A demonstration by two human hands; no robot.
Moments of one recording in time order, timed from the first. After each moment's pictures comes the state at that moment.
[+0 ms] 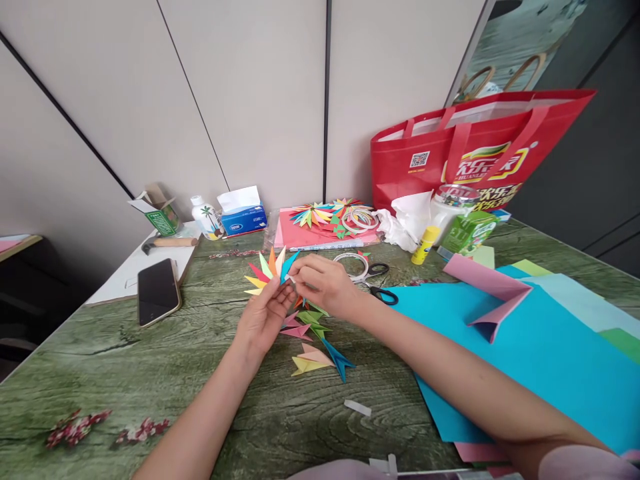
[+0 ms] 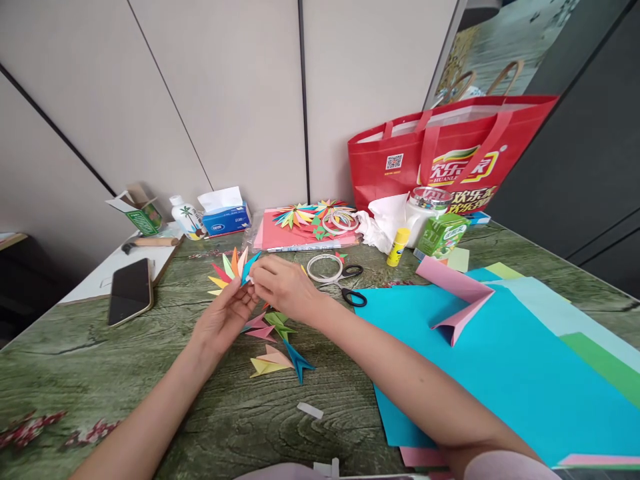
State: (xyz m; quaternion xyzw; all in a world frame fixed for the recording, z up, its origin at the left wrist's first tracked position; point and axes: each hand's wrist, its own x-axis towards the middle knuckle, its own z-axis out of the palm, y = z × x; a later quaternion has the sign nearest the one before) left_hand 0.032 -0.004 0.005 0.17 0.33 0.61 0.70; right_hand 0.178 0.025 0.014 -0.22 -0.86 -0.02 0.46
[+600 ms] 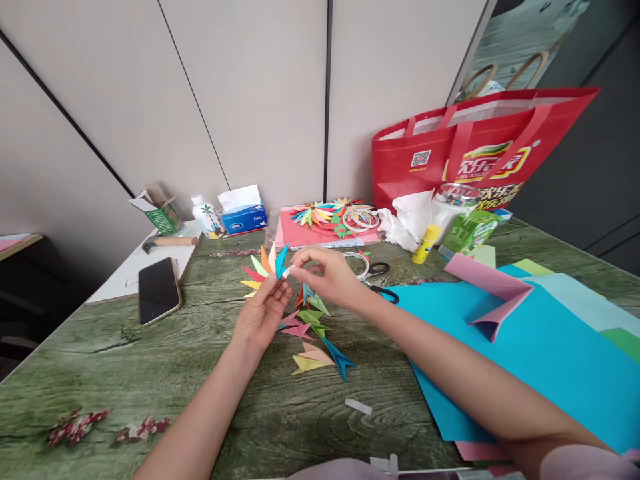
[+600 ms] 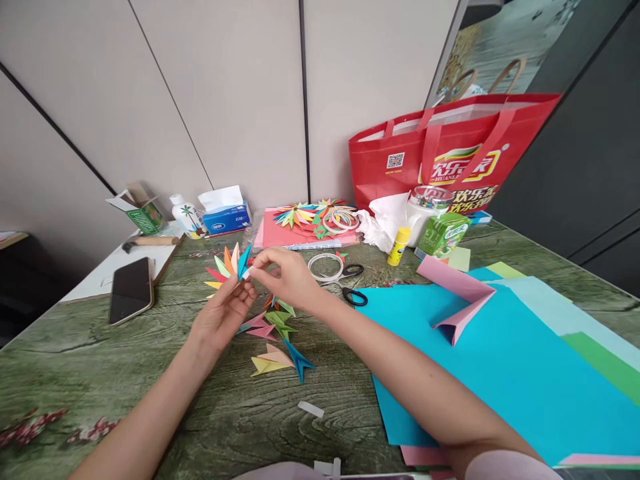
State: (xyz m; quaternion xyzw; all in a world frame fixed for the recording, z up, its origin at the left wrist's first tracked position) left_hand 0.029 -0.001 0.009 0.15 0.35 0.63 0.68; right_hand 0.175 0.025 0.024 -0.31 -0.77 0.29 0.49
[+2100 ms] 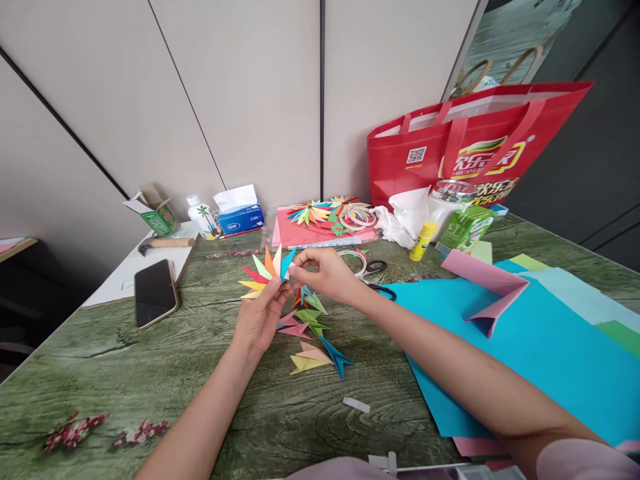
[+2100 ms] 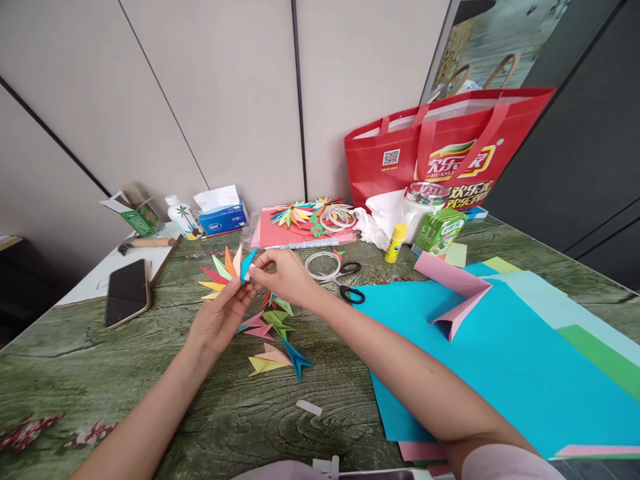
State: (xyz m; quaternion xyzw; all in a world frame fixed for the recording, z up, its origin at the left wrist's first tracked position) left_hand 0.035 -0.007 0.008 0.26 0.33 0.64 0.65; right_hand 0.173 0.029 0.028 -0.38 -0.69 0.43 0.44
